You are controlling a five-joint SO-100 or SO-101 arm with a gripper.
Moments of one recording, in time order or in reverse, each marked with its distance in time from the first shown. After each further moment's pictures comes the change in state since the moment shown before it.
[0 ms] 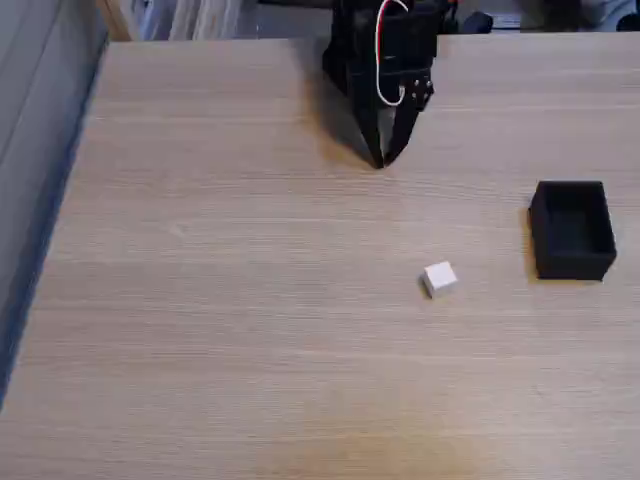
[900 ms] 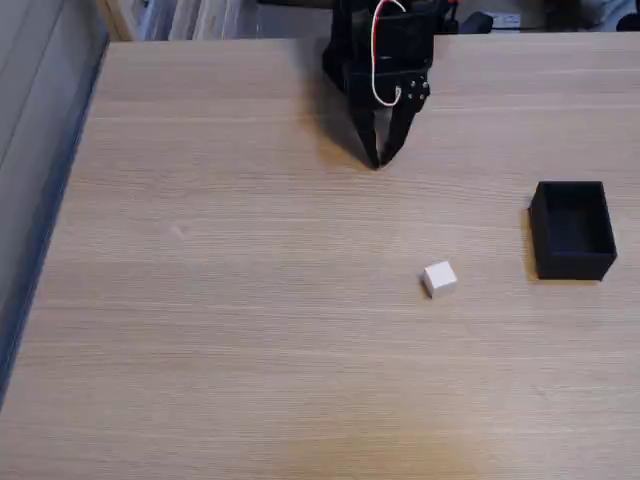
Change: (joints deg) arm 2.0 0.0 0.0 -0.3 -1.0
